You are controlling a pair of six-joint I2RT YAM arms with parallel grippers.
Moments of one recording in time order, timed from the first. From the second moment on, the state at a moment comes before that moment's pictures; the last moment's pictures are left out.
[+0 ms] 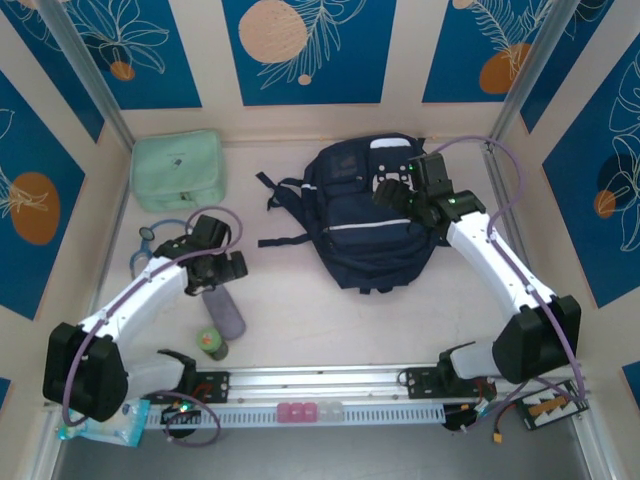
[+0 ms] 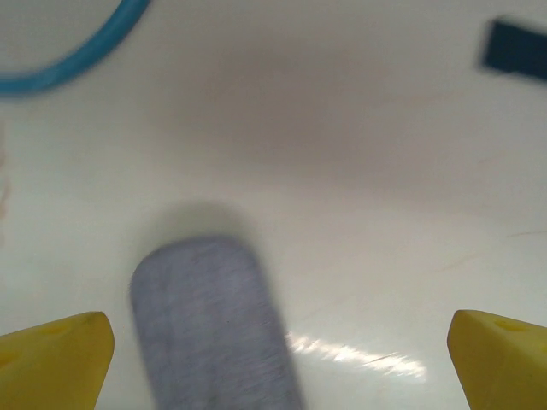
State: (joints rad) left arm -0.33 1.20 0.80 -0.85 -0.15 -0.66; right arm 0.31 1.37 1.23 -0.70 0.05 0.62
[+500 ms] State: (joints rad) left arm -0.26 1.31 0.71 -0.85 -0.07 -0.76; right arm 0.35 1.39 1.23 -0.70 0.05 0.63
